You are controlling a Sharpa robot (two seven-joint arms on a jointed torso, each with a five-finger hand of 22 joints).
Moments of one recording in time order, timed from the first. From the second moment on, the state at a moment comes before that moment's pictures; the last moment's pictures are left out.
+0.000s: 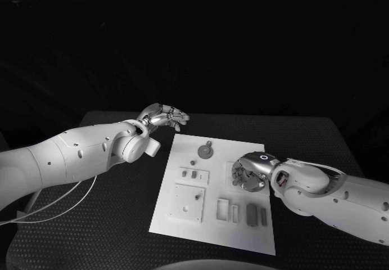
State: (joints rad) left arm 1.22 -0.76 -0.11 1.23 -0.30 -0.24 0.29; left_hand 0.99 -0.13 0.42 -0.28 0.05 0.85 0.18 0.31 0.48 1.24 0.10 0.08 0.28 1.09 -0.01 0.74 0.51 0.02 0.80 -0.09 0.55 1.28; right arm 1.17 -0.75 -0.22 1.50 -1.65 -0.27 -0.10; right_hand 1.12 -0.14 0.85 -0.25 0.06 1.03 0.11 0.32 0.54 1.24 0.05 0.24 0.33 1.19 -0.05 0.93 0.87 0.22 1.07 0.02 0.81 1.31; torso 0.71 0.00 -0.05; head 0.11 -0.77
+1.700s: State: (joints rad) left arm 1.22 -0.73 -0.11 1.22 -0.30 -0.24 0.29; left_hand 0.99 -0.13 0.42 -0.28 0.05 0.85 0.18 0.31 0.48 1.24 0.10 0.08 0.28 1.09 -0.01 0.74 0.51 0.02 0.80 -0.09 0.55 1.28; right arm 1.12 -0.46 -0.20 1.55 -1.68 -0.23 -0.14; right_hand 1.09 -0.13 0.85 -0.27 0.09 1.03 0.11 0.33 0.54 1.24 0.05 0.24 0.34 1.20 -0.05 0.93 0.87 0.22 1.08 0.02 0.82 1.31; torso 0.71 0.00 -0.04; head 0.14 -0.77
